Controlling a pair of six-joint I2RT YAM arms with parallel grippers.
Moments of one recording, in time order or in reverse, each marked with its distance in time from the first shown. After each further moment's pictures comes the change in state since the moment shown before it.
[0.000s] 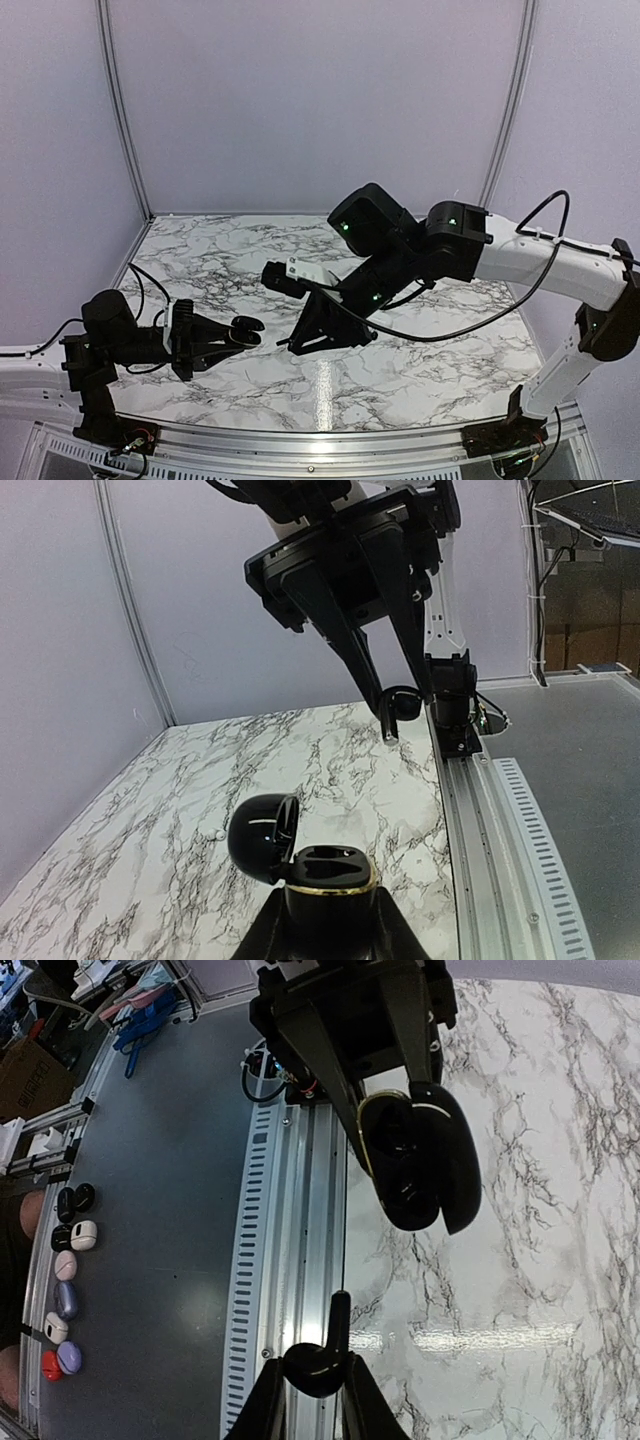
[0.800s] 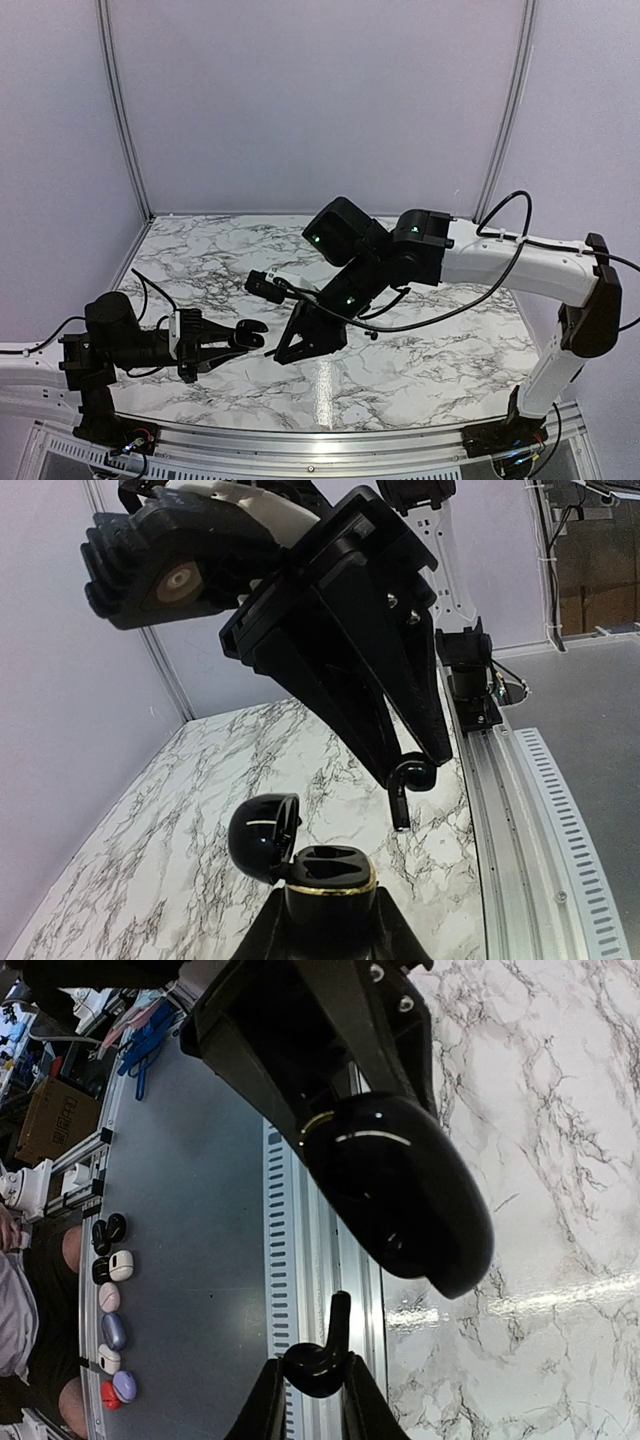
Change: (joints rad) left arm -0.073 0.003 0.030 -0.078 -0.118 0.117; right arm -0.011 0.121 0.039 0.015 -0.085 0.184
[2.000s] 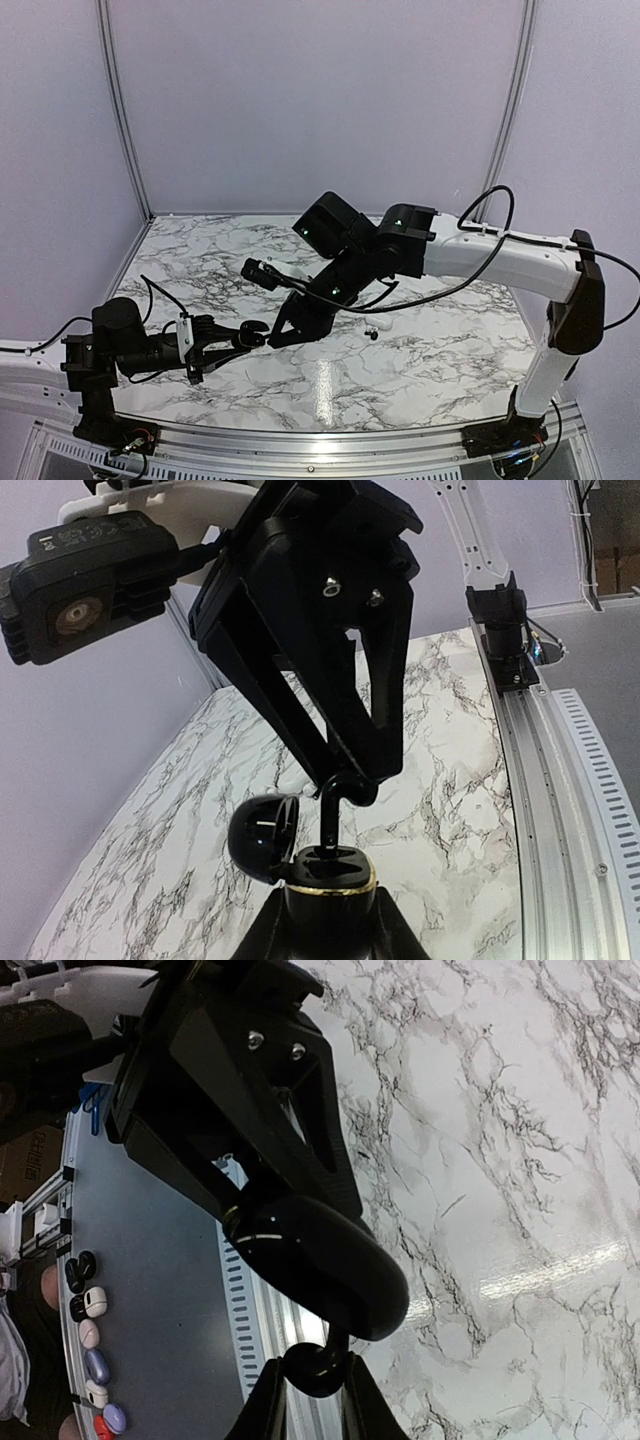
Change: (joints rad) left arm -0.056 0.024 0.002 -0.044 -0.166 0.071; right arm -0.029 0.076 0.074 -0.009 0.086 0.066
